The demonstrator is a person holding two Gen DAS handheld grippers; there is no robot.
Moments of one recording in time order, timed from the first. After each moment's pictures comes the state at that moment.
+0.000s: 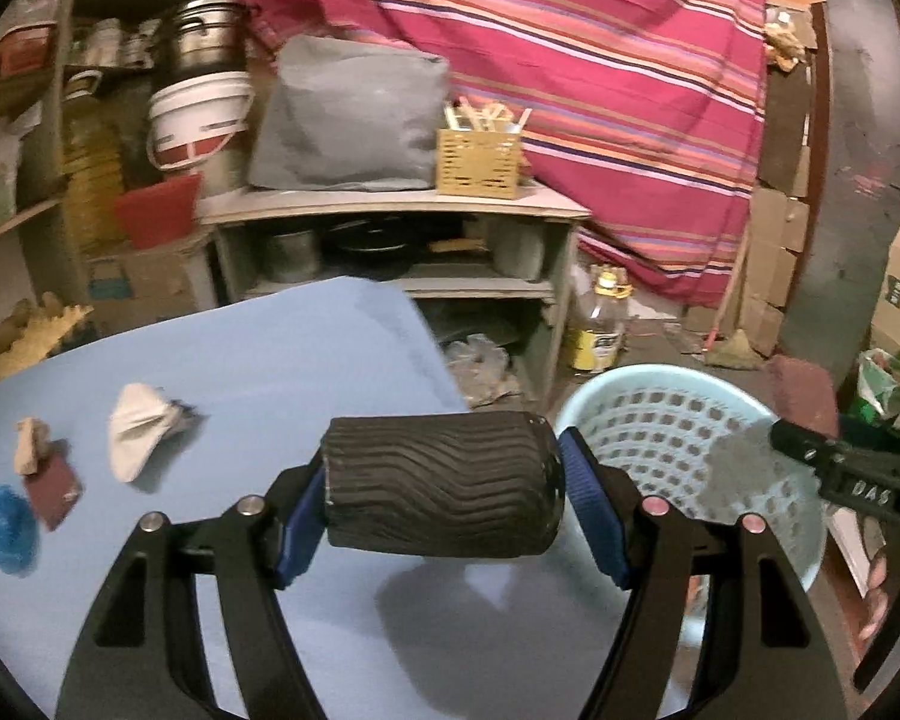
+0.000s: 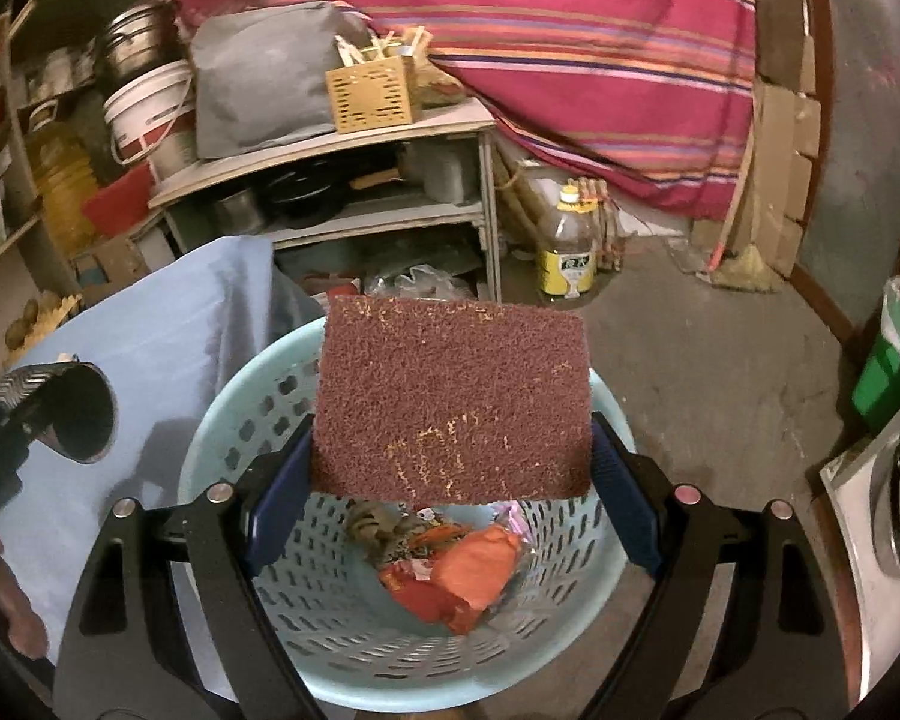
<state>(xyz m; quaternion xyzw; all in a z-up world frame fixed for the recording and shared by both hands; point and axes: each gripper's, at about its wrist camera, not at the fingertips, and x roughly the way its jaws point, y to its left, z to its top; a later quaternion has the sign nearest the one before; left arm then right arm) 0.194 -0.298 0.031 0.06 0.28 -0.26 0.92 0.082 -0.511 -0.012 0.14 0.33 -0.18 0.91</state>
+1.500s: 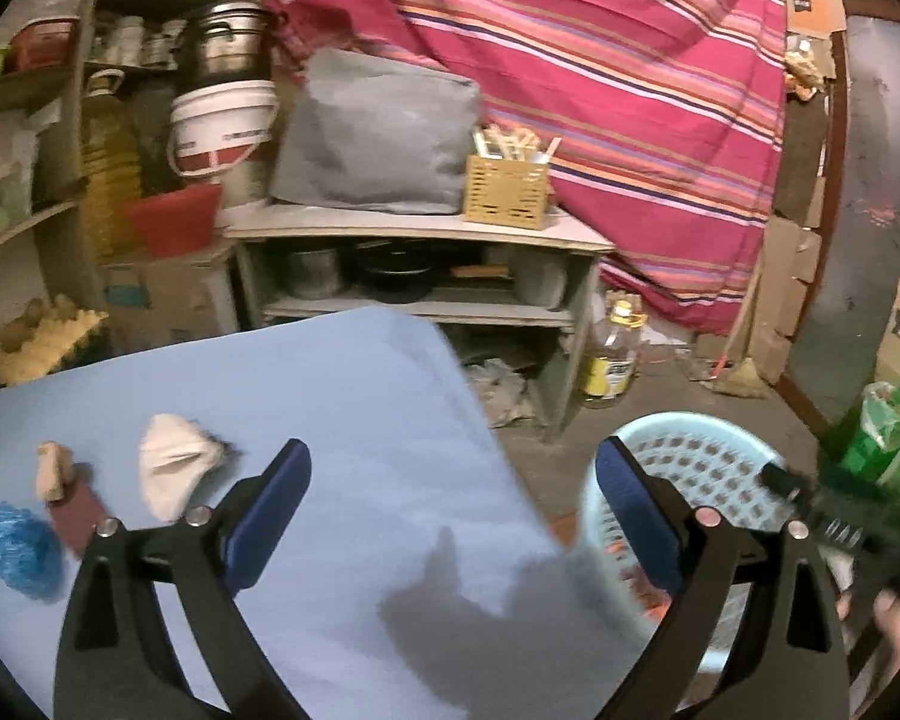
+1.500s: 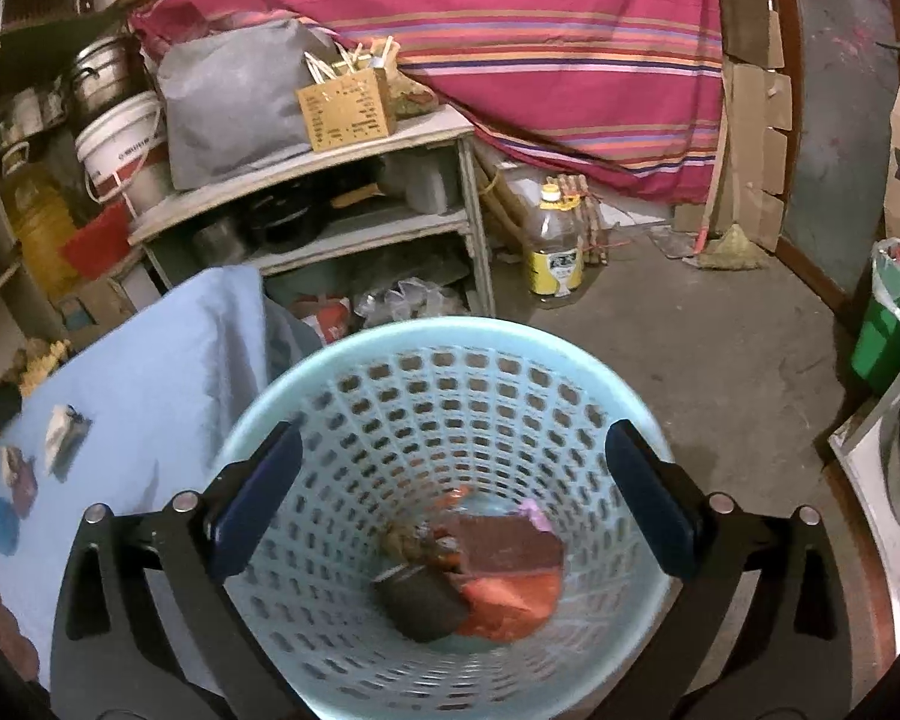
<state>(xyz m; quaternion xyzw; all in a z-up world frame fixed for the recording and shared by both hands) 0.216 -0.254 0.057 0.04 0.27 -0.24 0.93 0.104 -0.493 -0.006 0.17 0.31 -0.21 0.91</state>
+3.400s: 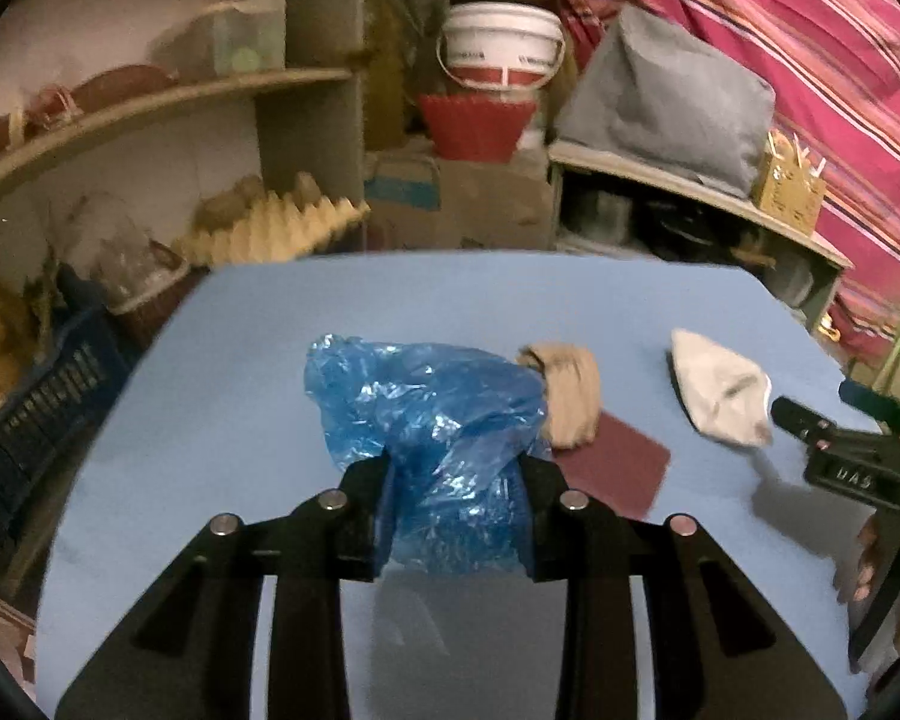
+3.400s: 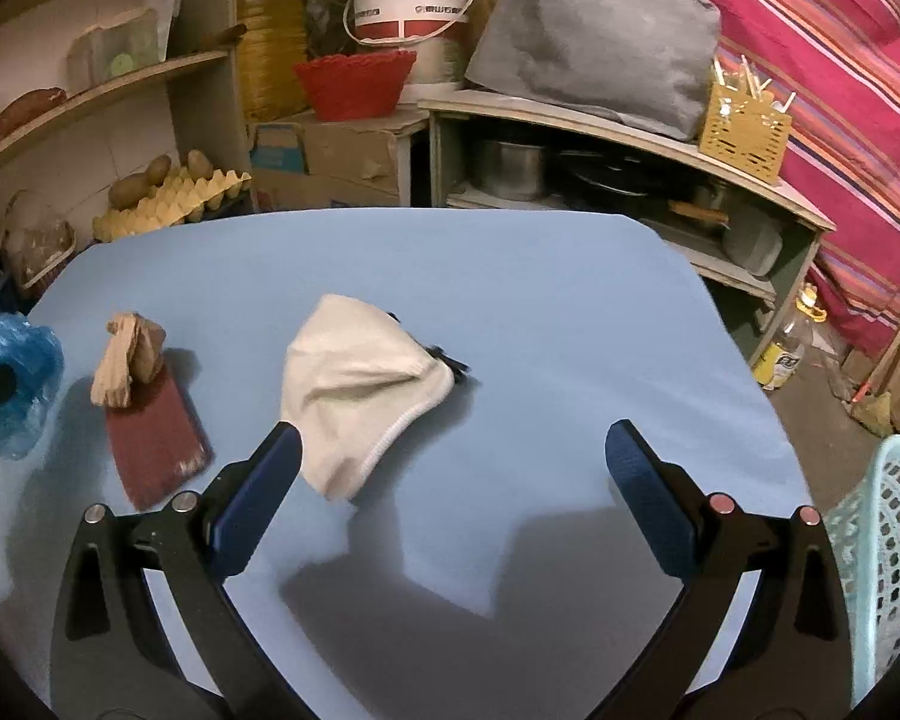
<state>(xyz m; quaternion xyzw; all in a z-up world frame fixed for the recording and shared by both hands) 0.302 0.075 0.005 0.00 0.33 -0.05 0.94 0.314 -0.158 -0.038 0.00 0.36 -0.02 0.93</state>
